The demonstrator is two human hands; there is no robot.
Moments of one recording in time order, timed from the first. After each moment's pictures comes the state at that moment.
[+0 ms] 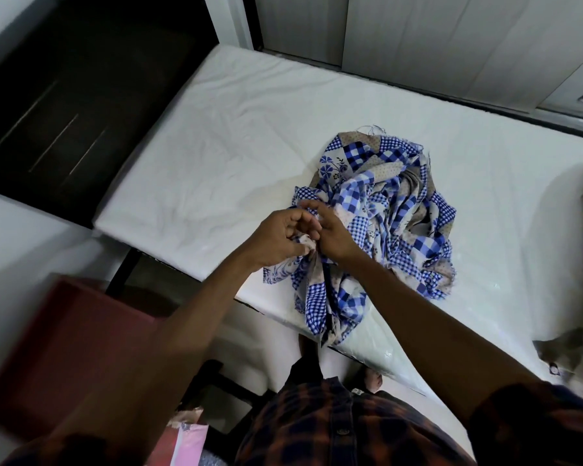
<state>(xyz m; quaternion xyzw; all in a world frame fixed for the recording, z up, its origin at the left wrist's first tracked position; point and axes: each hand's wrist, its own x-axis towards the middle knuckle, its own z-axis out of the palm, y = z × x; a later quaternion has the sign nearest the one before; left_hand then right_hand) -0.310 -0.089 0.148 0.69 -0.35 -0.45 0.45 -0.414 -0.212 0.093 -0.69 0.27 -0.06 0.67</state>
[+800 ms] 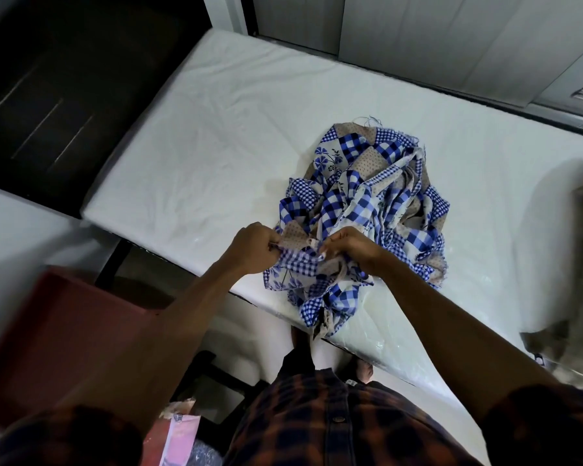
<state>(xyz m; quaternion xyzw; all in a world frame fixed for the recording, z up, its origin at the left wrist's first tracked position) -0.296 -0.061 0.097 0.85 -0.43 -0.29 0.15 -0.459 -0.242 0.069 -0.65 0.30 0.12 0.69</state>
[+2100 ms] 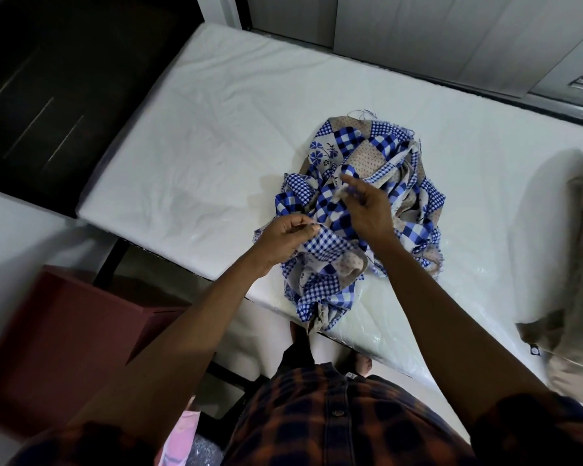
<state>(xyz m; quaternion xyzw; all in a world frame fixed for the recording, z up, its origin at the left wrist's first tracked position) -0.342 -0.099 0.107 0.69 -0.22 -0.49 0.49 -0.458 -0.261 0.093 -0.75 0.38 -0.20 0.50</state>
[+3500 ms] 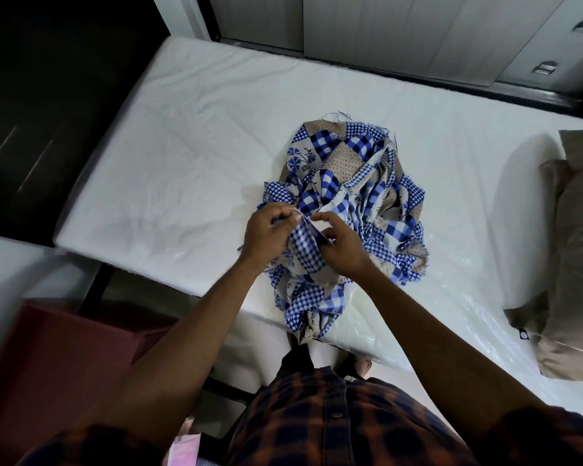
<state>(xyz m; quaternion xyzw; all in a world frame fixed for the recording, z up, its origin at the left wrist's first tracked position) -0.334 -0.133 0.098 0.78 -0.30 -0.29 0.47 -0.488 -0.235 0.070 -0.76 0.33 -0.08 0.56</state>
